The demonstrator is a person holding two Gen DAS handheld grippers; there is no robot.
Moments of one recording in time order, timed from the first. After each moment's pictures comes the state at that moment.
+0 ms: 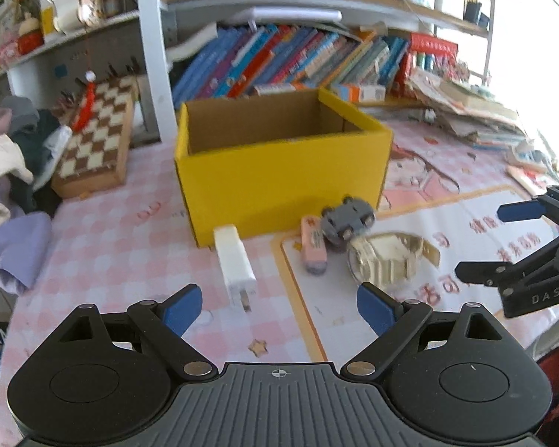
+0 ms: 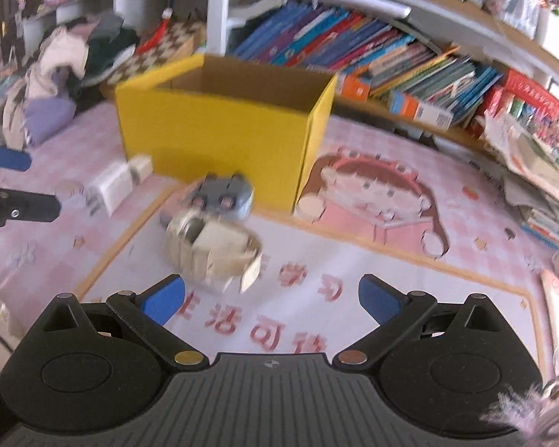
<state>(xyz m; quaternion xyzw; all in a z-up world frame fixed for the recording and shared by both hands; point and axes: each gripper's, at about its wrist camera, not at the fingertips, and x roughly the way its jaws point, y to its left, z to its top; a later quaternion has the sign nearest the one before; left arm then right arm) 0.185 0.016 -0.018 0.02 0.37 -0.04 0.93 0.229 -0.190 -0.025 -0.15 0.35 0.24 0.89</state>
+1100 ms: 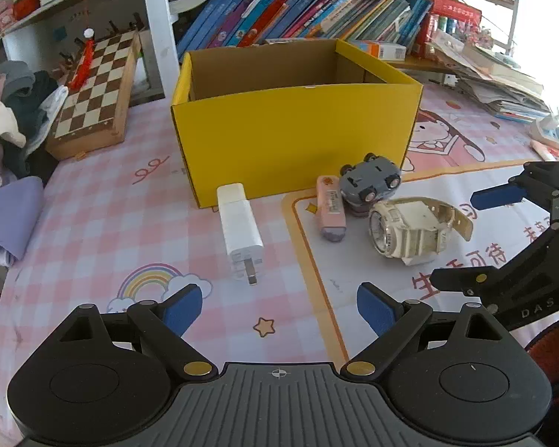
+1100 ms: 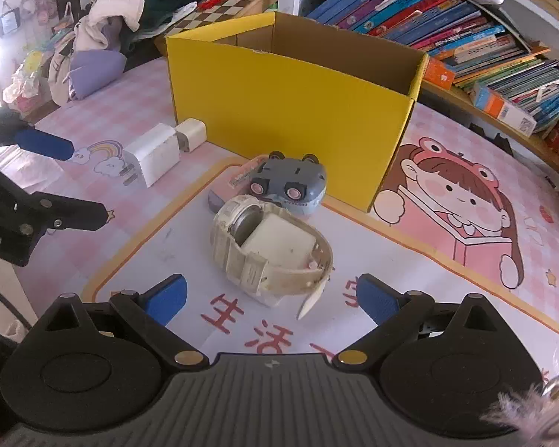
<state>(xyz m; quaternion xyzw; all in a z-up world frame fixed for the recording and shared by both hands) 0.208 0.020 -0.040 0.02 0.42 -0.02 0.91 0.269 -0.150 -0.047 -0.18 0.39 0.33 0.84</state>
